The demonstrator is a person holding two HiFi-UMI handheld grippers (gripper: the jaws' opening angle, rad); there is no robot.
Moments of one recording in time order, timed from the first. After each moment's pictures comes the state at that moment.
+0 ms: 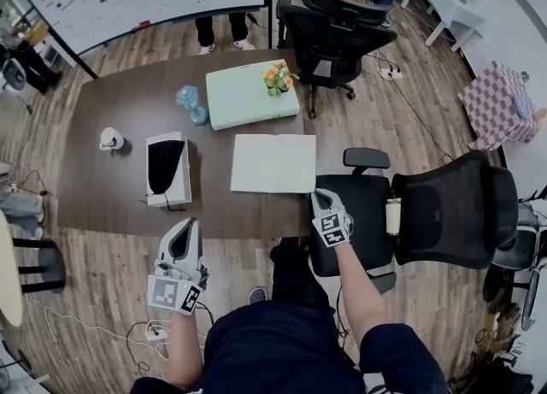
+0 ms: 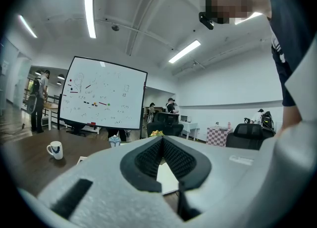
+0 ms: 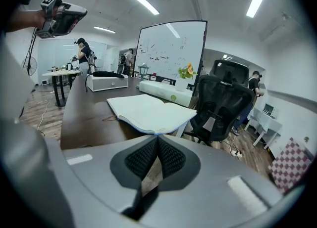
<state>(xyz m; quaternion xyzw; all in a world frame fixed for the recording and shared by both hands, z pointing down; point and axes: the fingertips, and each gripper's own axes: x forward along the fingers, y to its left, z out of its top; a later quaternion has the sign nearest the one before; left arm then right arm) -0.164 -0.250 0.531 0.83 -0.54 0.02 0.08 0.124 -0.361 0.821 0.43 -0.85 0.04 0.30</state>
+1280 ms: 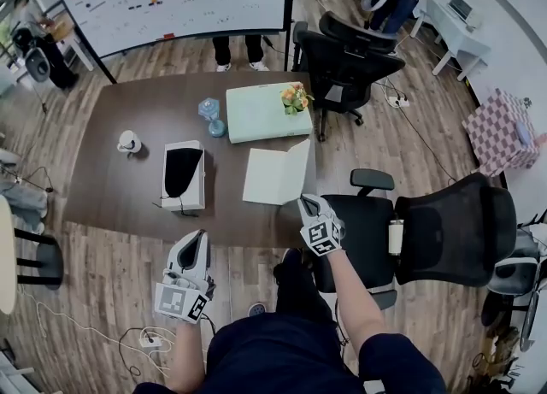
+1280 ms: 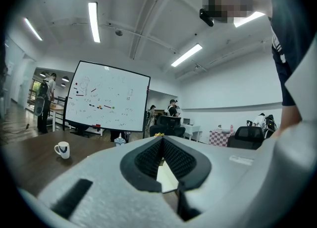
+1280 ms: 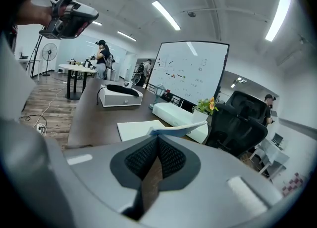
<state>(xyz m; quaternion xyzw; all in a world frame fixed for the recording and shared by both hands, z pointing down) -0.180 -0.212 0.518 0.83 -0.56 0.00 0.07 0.034 -0.363 0.743 0.38 -0.88 -0.07 0.28</state>
